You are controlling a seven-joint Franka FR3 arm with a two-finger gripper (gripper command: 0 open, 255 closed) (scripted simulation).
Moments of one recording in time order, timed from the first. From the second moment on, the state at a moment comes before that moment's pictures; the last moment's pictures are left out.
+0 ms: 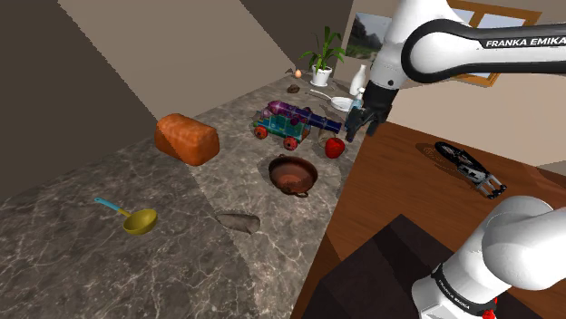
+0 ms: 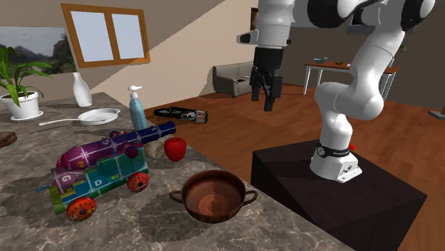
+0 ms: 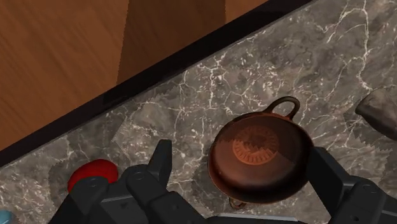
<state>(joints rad) 0.08 -0.55 0.06 -2.37 0.02 1.89 0.19</state>
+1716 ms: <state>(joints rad) 0.24 0.18 0.27 -2.06 0.15 2.16 0.48</state>
